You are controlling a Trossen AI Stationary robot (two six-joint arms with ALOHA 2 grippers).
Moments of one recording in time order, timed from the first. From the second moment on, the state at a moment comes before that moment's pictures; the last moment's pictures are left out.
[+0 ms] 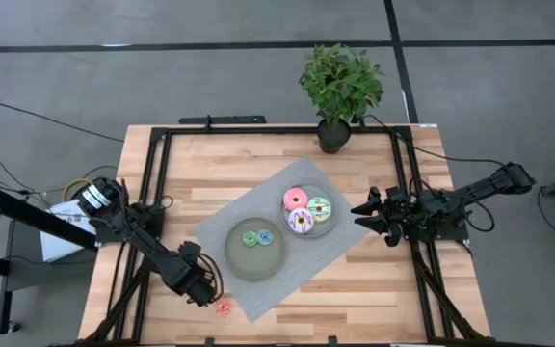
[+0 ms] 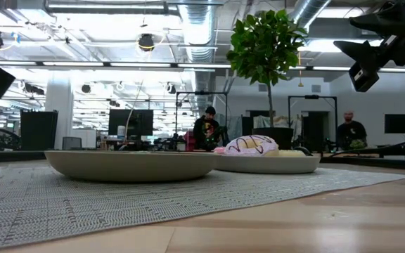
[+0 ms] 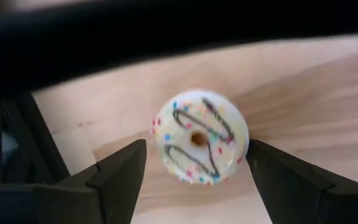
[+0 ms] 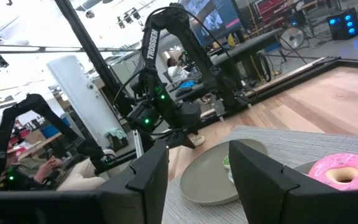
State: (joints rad) left arm -0.72 1.73 0.95 -1.04 0.04 -1.97; right arm 0.32 0.31 0.01 0.40 0.21 0.42
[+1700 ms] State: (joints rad) left arm -0.70 1.73 0.90 -0.97 0.02 -1.96; right arm 0.32 0.31 0.01 0.40 0.21 0.42
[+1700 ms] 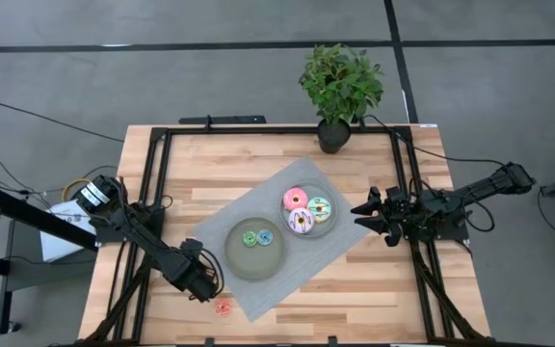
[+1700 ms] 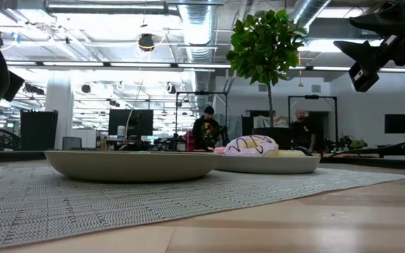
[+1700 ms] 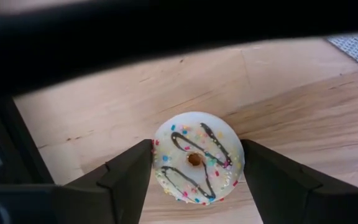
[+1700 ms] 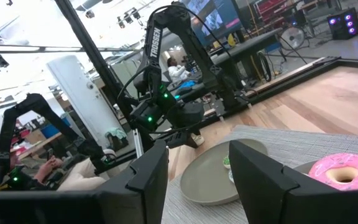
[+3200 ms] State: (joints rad) left arm -0.36 1.74 1.21 -0.77 -0.23 -1.17; right arm 0.32 0.31 0.01 0.40 0.21 0.44
